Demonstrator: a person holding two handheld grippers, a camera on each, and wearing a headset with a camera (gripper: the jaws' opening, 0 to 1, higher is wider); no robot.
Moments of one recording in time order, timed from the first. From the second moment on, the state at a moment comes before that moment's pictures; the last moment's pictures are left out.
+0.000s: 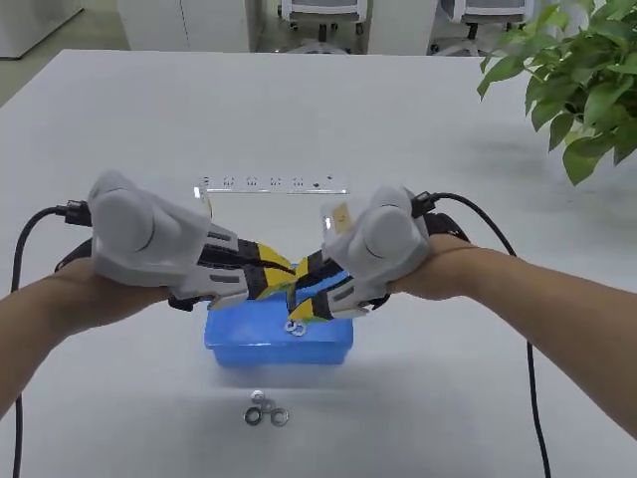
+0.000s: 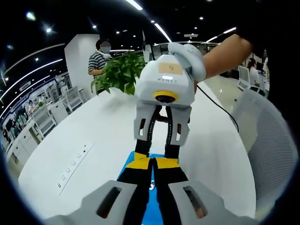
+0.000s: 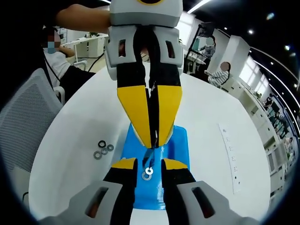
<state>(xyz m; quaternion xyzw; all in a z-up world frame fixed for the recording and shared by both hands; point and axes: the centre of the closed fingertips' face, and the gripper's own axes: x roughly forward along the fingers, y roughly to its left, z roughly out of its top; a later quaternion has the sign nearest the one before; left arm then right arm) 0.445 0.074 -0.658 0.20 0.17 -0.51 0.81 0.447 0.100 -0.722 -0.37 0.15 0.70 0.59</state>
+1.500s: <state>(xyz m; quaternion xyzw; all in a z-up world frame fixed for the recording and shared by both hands) 0.388 0.069 -0.628 0.18 0.18 -0.53 0.81 0.407 0.038 -0.690 -0.28 0.19 0.64 0.69</state>
